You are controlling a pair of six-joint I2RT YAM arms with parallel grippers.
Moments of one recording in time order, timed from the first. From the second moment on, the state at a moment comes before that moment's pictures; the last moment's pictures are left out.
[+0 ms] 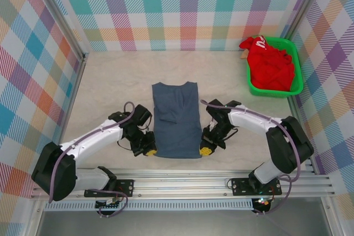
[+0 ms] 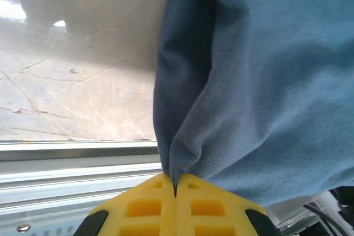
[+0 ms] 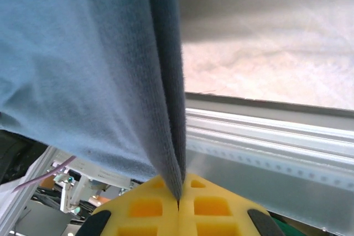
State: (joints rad) left arm -0.60 1.26 0.80 -0.94 0.46 -1.01; right arm 0.59 1.53 0.92 -1.04 -0.75 0.84
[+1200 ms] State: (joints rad) left arm -0.20 2.08 1.81 -0.89 0.44 -1.02; right arm 0.33 2.41 2.35 -1.09 -0.67 0.88
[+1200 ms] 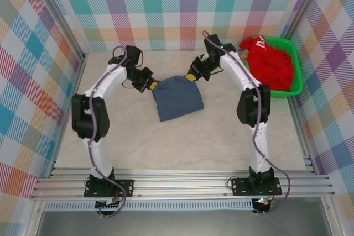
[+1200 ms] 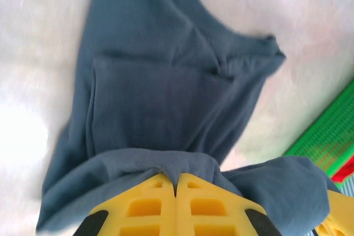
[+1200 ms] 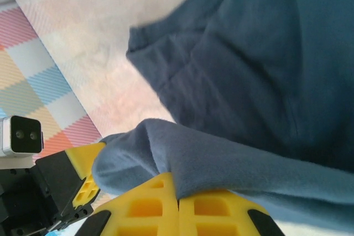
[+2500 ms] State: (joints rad) left arm -0.22 2.12 1.65 -0.73 0.28 -1.02; right arm 0.30 2.20 1.94 -0.61 -0.52 0.81
